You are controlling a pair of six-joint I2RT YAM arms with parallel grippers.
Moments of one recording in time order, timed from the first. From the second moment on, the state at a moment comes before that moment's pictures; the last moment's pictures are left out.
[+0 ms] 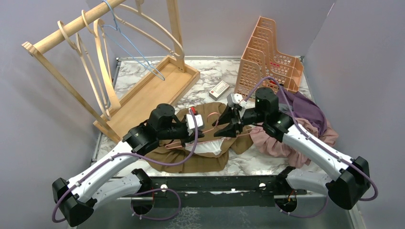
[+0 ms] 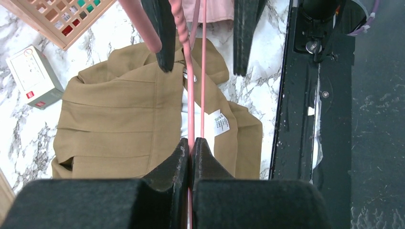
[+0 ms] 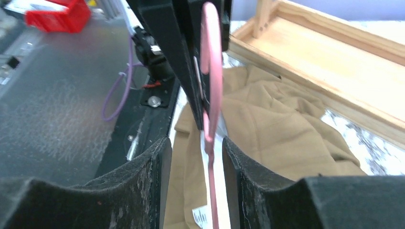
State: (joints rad) left arm -0.78 0.90 0.84 -0.39 0.53 0.29; right arm 0.64 1.15 0.86 0.07 -1.09 -0.15
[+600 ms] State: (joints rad) left arm -0.78 0.86 0.83 -0.40 0.52 0.28; right arm 0.64 1.08 0.99 -0.51 -0.71 -0.50
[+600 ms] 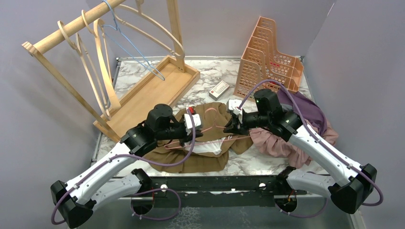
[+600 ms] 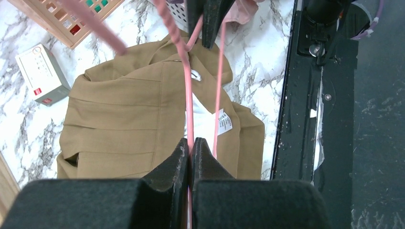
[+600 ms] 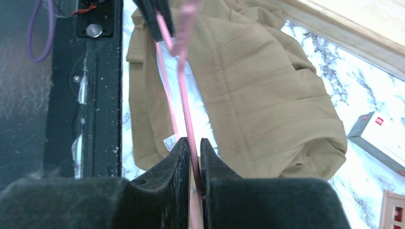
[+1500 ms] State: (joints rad) left arm -0.78 0.95 0.82 0.06 0.46 -0.26; right arm 0.64 1.04 0.94 -0.36 -0.73 -0.61
